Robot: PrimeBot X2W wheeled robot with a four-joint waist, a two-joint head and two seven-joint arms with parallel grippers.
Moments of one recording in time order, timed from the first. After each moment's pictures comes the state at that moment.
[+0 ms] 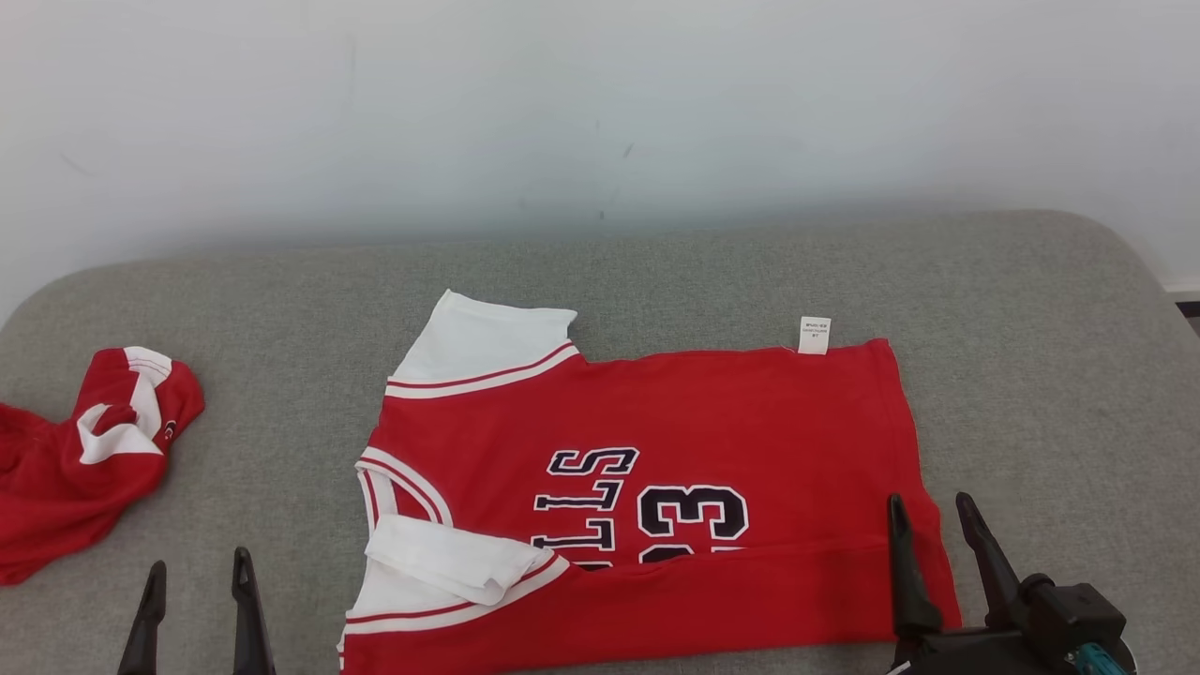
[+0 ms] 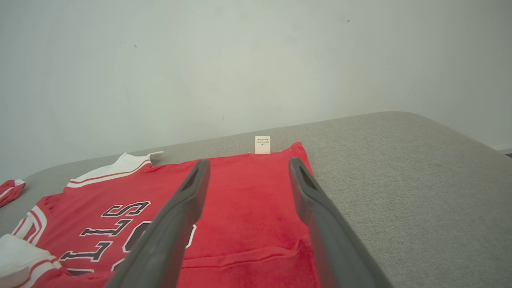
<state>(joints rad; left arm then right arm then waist) 0.08 0.08 0.13 0.08 -0.16 -0.08 -0.26 -0.01 -0.06 -0.06 0.20 0.18 0.13 -0.26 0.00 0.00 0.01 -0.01</state>
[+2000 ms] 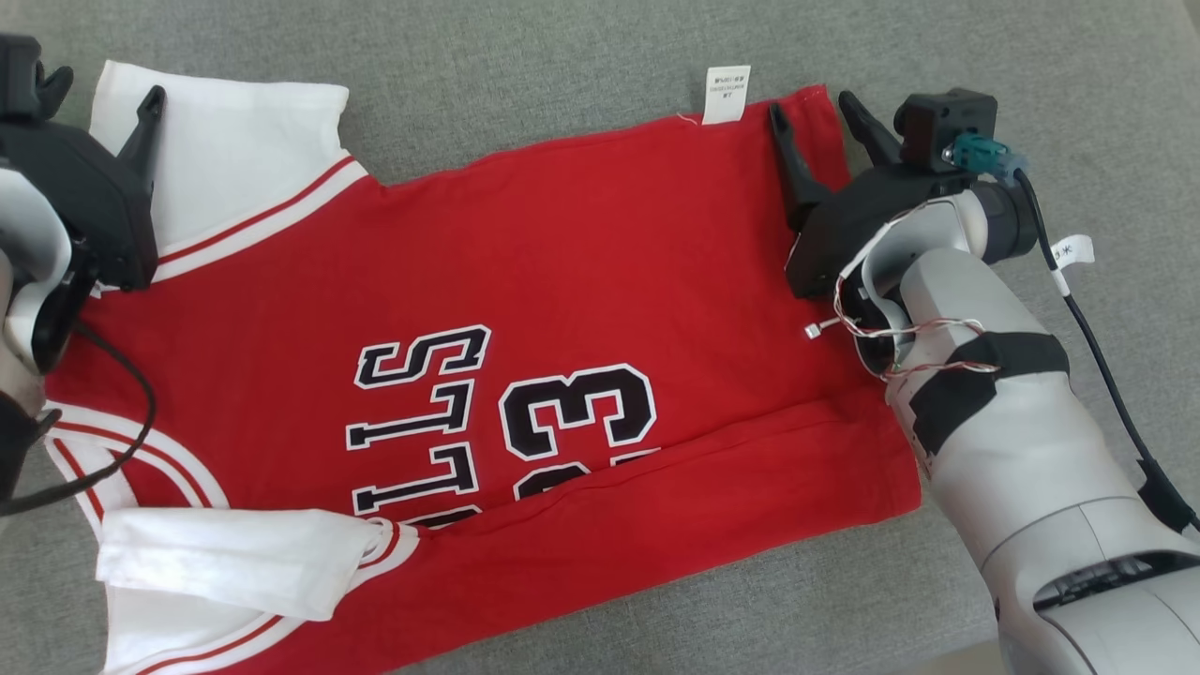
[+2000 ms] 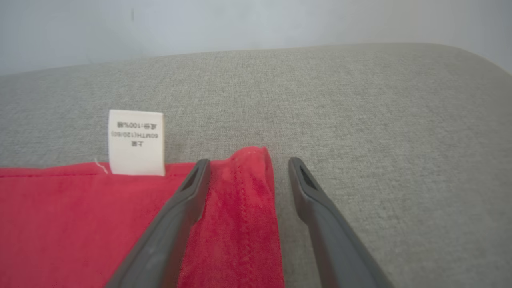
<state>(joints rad) -1.13 0.56 -0.64 0.81 -0.65 -0.13 0.11 -1.08 -0.12 0.21 1.09 0.25 0.13 -0.16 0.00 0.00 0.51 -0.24</state>
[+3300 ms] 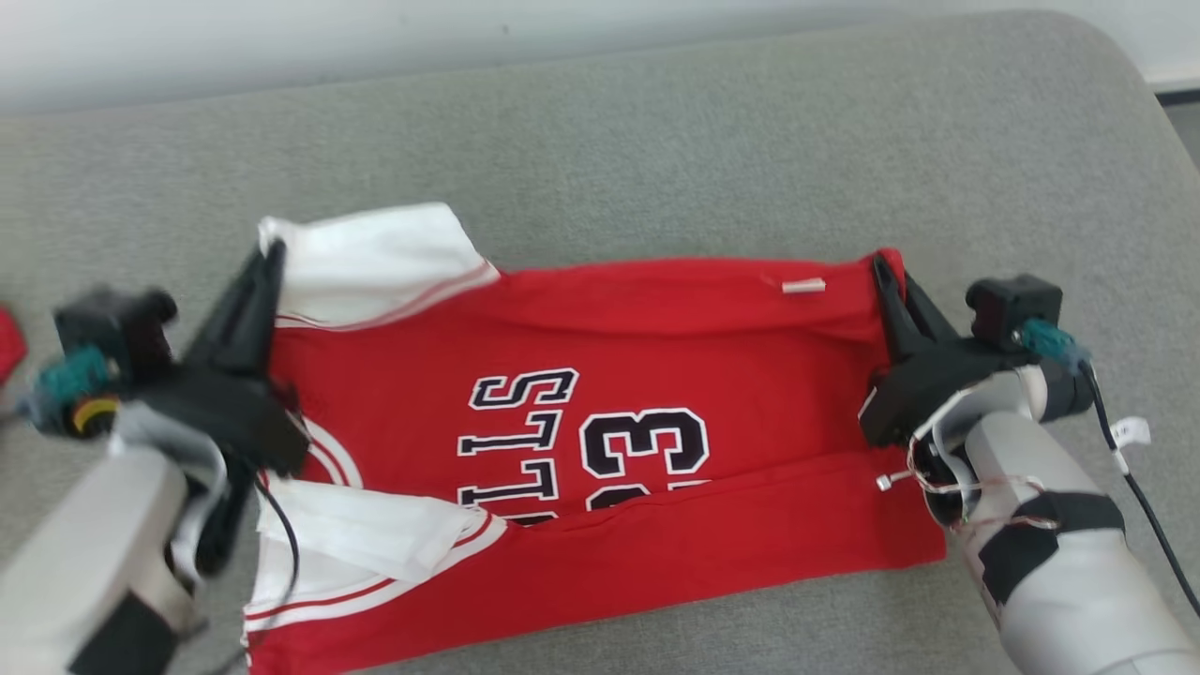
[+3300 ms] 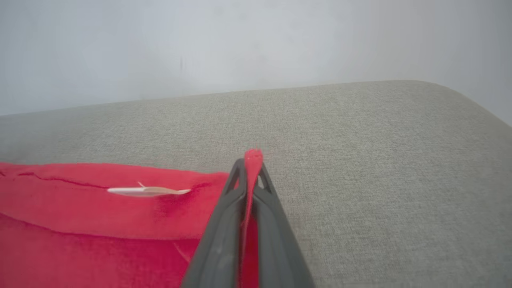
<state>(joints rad) -0.77 0.52 -0.66 0.53 -0.88 -0.07 -0.26 -0.77 -0.26 0.27 0.92 0.38 0.13 -0.26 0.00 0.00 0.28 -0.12</state>
